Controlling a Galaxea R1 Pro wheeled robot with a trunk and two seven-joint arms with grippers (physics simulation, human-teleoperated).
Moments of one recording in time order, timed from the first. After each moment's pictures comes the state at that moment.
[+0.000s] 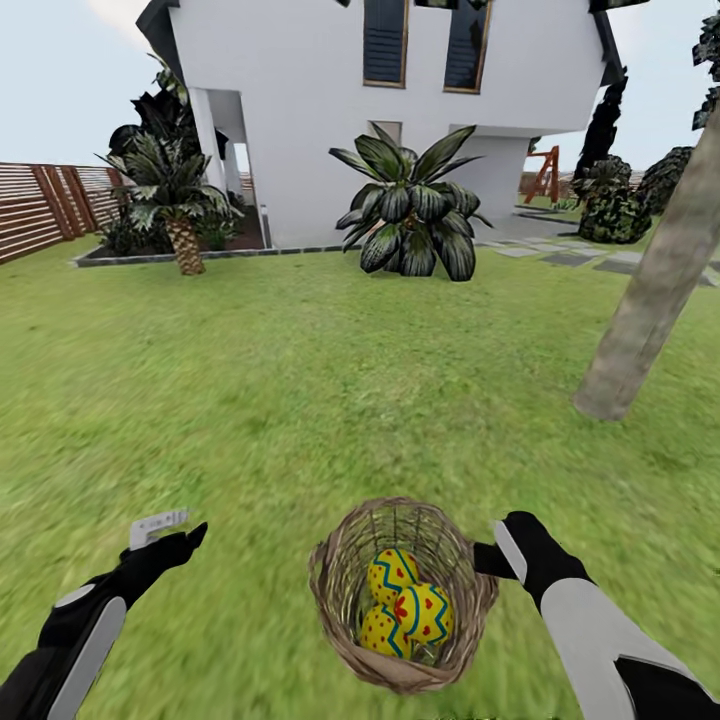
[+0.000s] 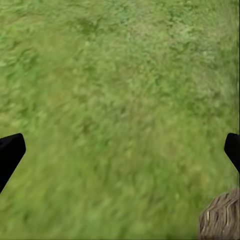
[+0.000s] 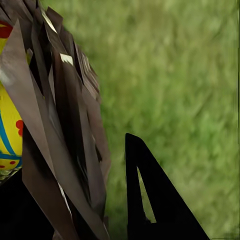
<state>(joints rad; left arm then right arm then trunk) -0.24 0.22 0.09 -1.33 0.43 0.43 0.02 -0.79 -0.01 -0.20 -0.47 0.00 0.81 -0.13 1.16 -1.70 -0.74</state>
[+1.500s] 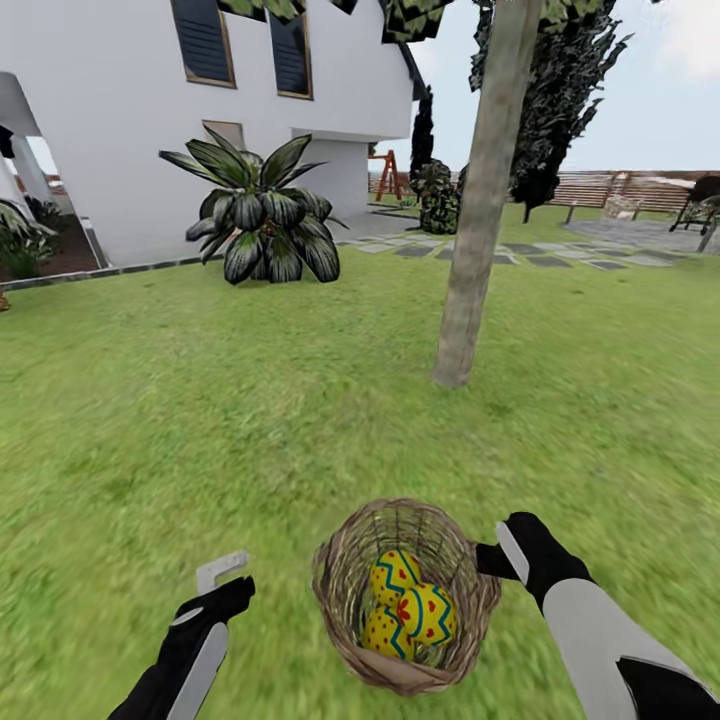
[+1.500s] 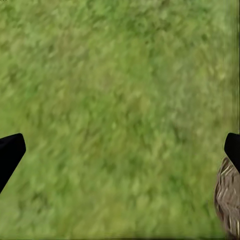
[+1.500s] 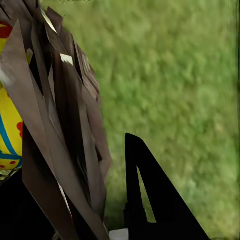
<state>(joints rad) -0.24 -0.01 -0.09 -1.19 0.44 0.43 0.52 -0.79 -0.02 -0.20 -0.47 0.00 0.81 -0.12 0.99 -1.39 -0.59</state>
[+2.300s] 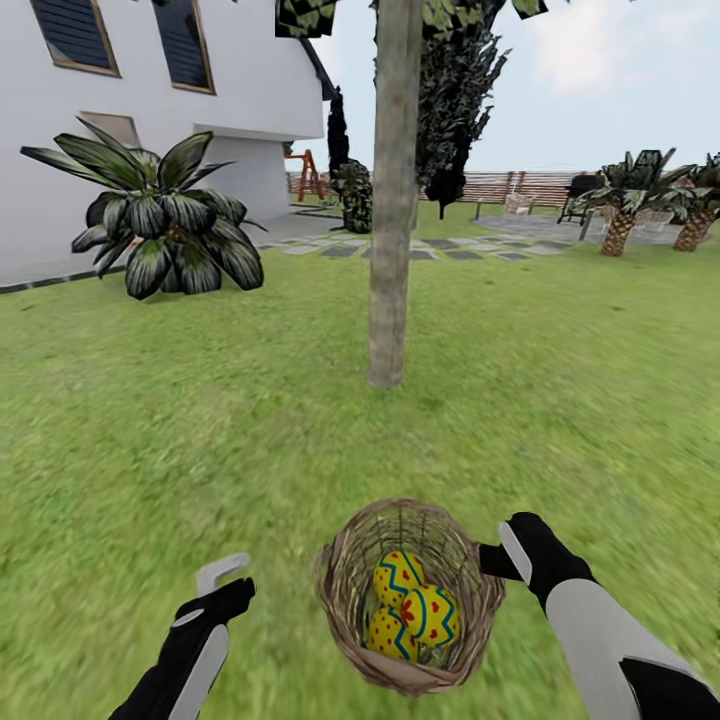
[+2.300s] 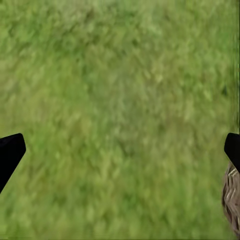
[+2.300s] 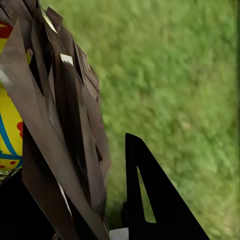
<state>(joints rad) -0.24 -0.01 -0.10 -1.19 0.43 0.43 0.52 -0.79 -0.03 -0.21 -0.46 0.01 0.81 -0.12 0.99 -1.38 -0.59</state>
